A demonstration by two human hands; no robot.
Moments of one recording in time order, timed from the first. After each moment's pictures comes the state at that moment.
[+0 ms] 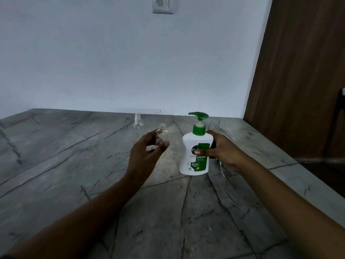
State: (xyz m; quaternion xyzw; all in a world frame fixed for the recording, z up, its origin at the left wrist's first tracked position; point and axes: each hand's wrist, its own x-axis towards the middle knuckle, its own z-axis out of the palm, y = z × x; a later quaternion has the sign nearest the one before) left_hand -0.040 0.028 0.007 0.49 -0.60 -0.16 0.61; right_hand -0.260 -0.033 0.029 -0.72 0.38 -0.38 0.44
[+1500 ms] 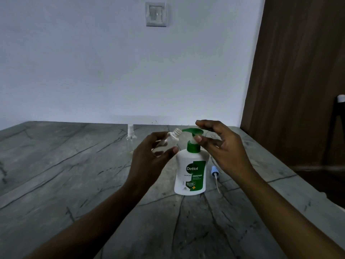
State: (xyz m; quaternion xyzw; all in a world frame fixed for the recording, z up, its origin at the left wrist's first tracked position) left_hand -0.070 0.031 0.050 0.49 -0.63 -0.15 0.58; right_hand -0.255 -0.003 0.071 -0.74 0.29 -0.57 0.23
